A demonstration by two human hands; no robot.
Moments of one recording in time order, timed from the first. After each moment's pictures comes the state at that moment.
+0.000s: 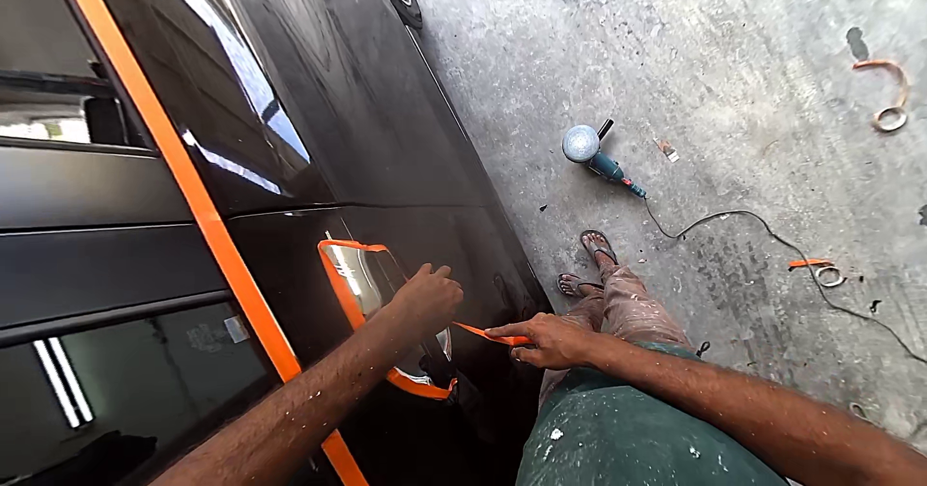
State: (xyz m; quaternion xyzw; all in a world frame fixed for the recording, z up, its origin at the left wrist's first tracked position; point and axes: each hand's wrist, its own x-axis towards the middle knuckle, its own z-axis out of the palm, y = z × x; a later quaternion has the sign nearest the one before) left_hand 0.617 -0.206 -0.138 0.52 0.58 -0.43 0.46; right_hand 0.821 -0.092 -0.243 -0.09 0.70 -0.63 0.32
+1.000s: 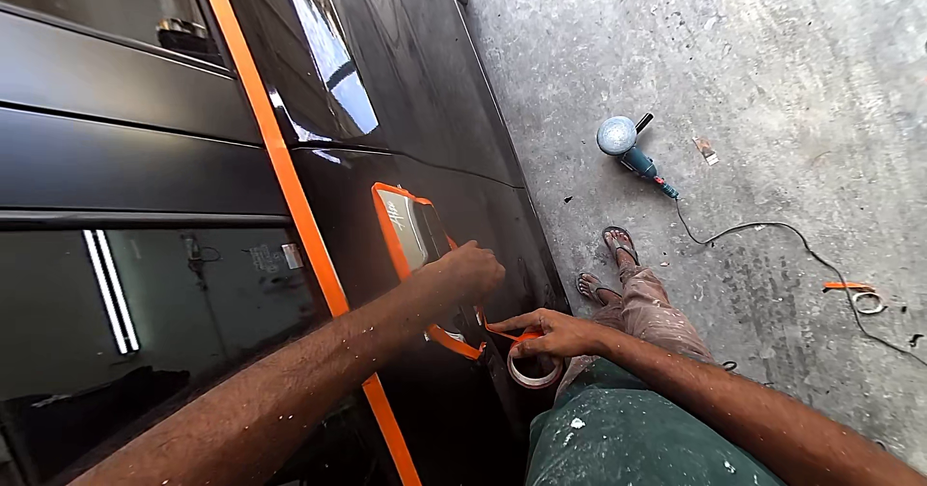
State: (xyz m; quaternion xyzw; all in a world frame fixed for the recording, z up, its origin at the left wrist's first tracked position) left_hand 0.624 -0.223 -0.145 0.56 0.57 -0.35 0.49; right_hand 0.815 -0.136 -0.241 -0.08 0.49 -0.78 0.39
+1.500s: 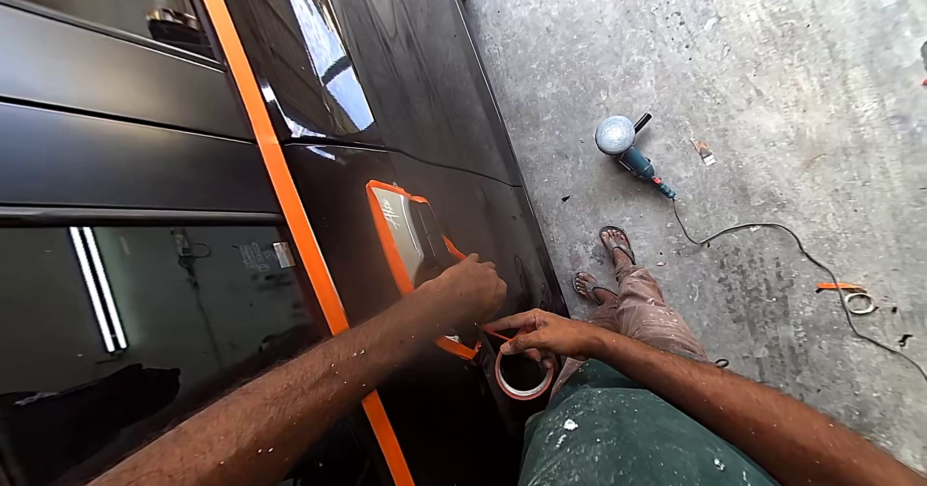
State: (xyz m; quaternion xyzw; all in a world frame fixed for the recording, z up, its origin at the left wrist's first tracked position) left_hand 0.647 -0.222 -0.132 0.55 0.56 -0.36 0.51; right_hand 0.817 -0.142 -0.237 -0.01 0.32 -0.85 0.41
